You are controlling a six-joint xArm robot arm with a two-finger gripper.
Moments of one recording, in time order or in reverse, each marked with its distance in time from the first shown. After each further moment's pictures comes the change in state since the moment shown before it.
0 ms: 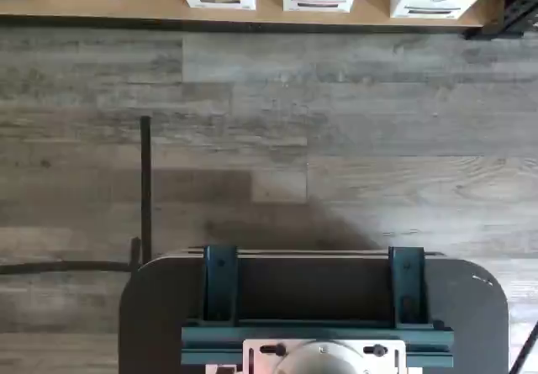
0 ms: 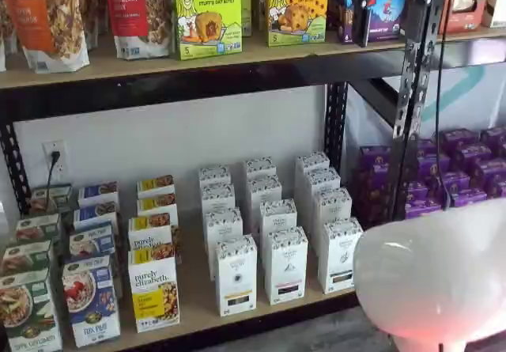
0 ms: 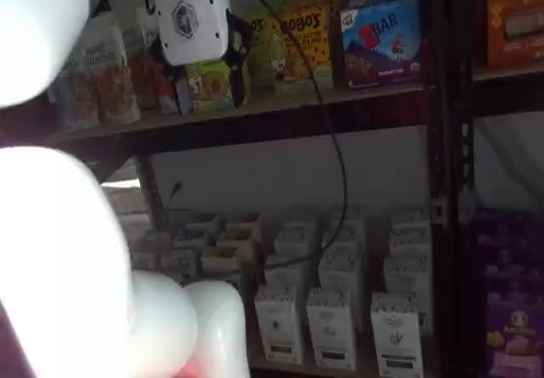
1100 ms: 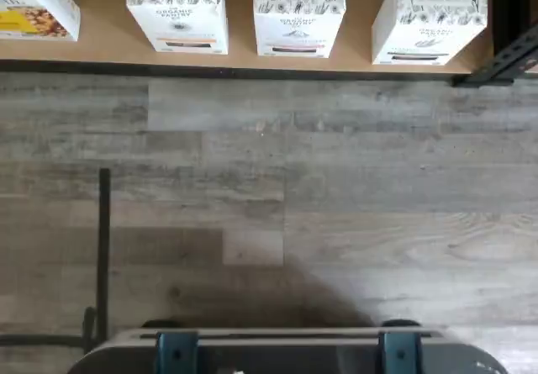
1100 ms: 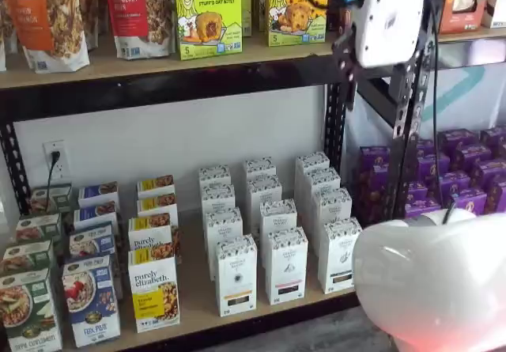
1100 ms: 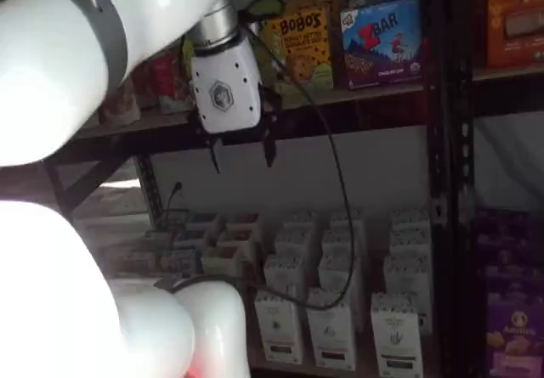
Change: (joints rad) arm -0.040 -0.113 0.391 -0.043 -0.361 -0.049
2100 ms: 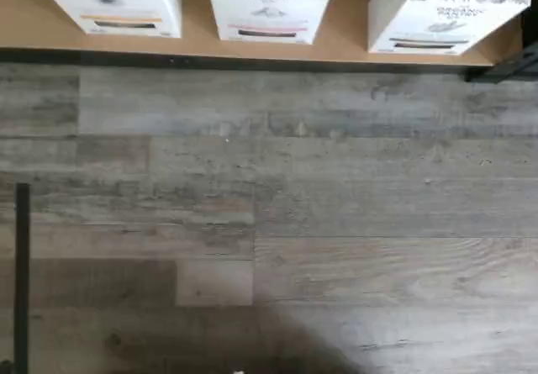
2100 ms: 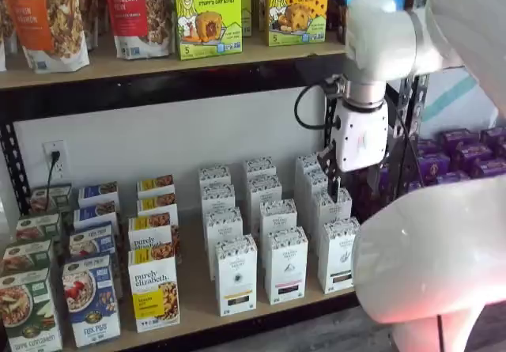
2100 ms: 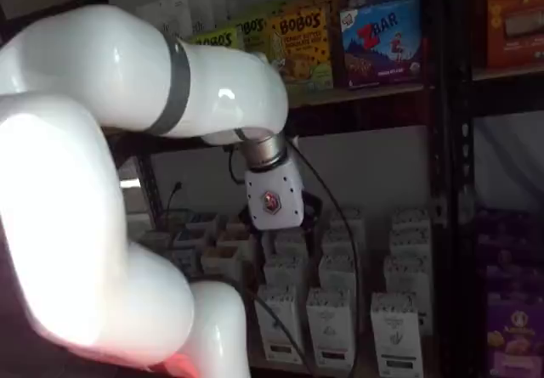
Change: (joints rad) arm -0.061 0.266 0.379 -0.057 -0.608 -0.028
